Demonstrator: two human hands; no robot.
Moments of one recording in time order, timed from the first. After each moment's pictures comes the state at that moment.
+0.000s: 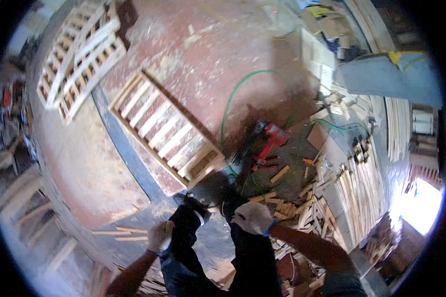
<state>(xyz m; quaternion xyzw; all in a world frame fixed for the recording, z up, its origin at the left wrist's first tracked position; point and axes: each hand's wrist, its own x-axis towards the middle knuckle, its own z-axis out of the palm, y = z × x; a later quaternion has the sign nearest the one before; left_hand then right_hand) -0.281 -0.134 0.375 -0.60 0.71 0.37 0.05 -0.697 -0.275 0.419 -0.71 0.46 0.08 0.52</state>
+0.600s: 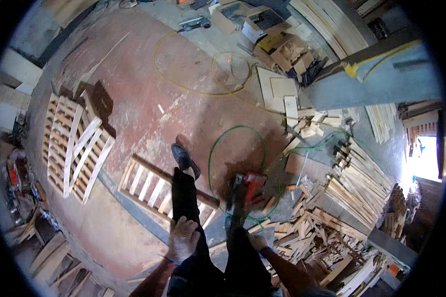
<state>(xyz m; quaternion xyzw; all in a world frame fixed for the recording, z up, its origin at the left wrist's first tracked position) -0.477 -0.555 0.577 -0.46 0.82 0.32 0.02 -0.771 -0.293 0.404 -0.31 0.74 0.09 0.58</state>
